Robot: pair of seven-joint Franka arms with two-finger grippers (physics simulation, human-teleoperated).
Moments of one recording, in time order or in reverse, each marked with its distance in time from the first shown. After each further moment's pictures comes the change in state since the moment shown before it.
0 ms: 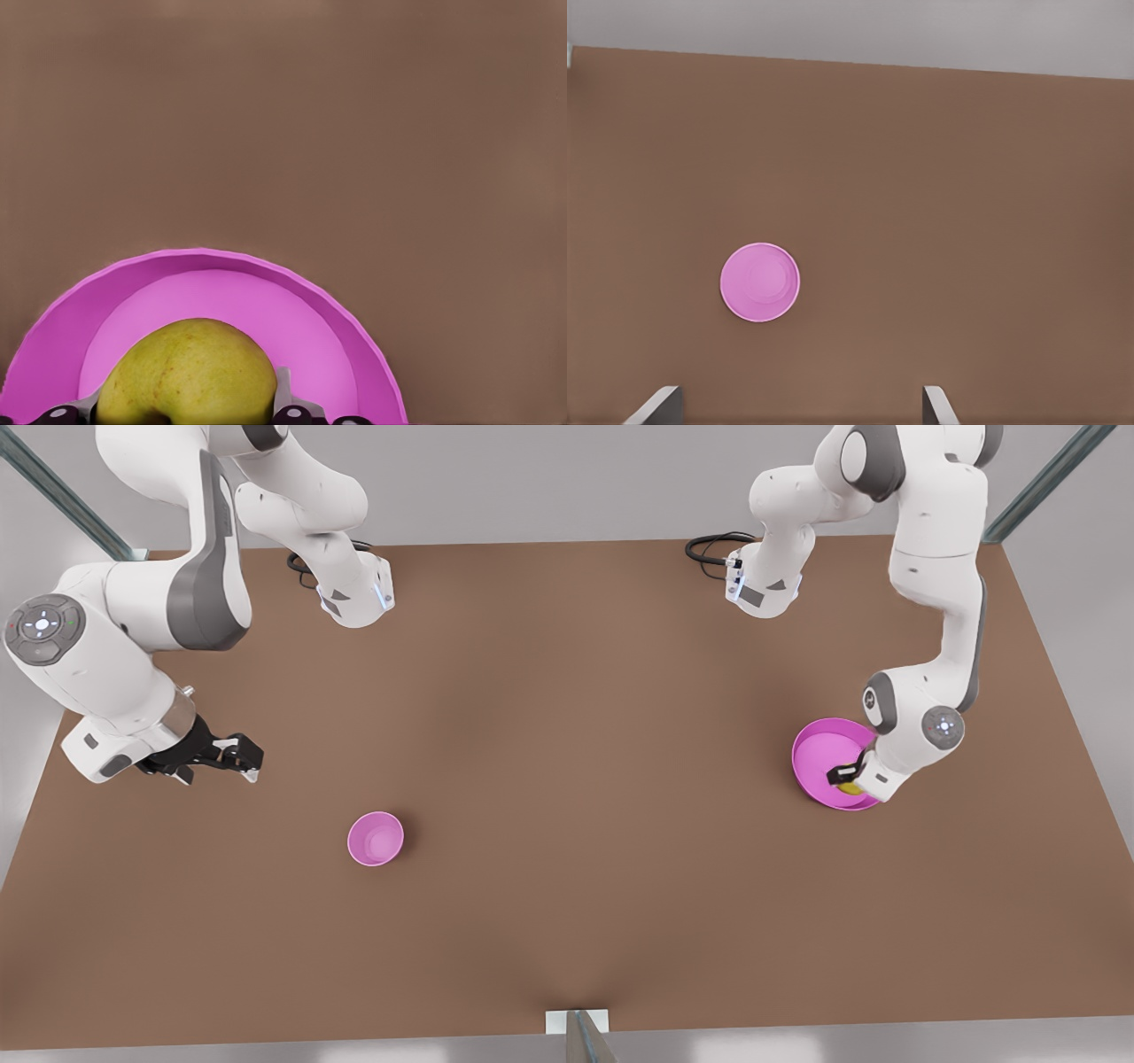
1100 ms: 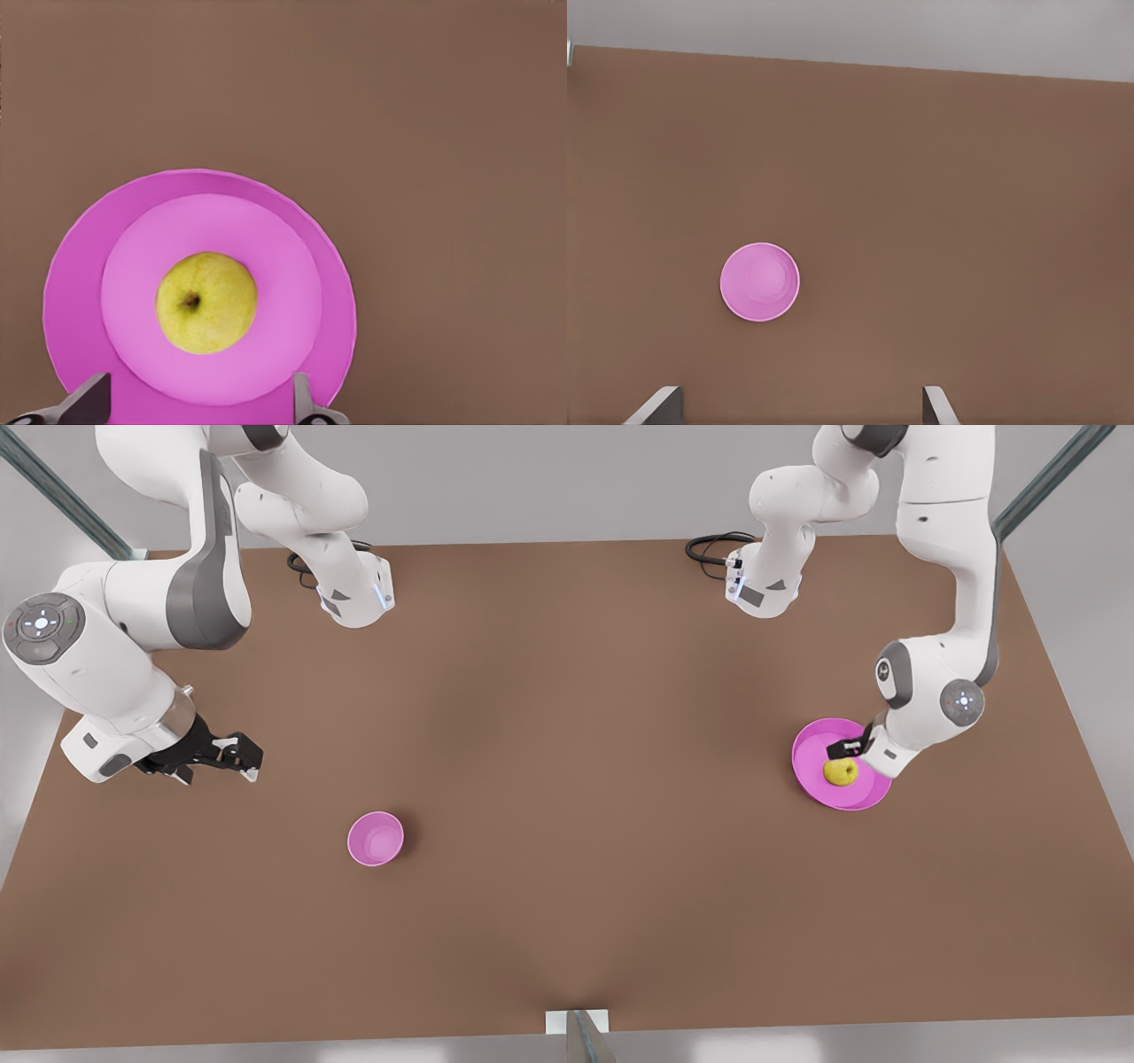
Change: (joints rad) left arm 0.011 -0.157 -0.012 -0.120 -0.004 -0.130 -0.009; right arm -0.003 -0.001 0.000 0.002 -0.001 0.000 -0.006
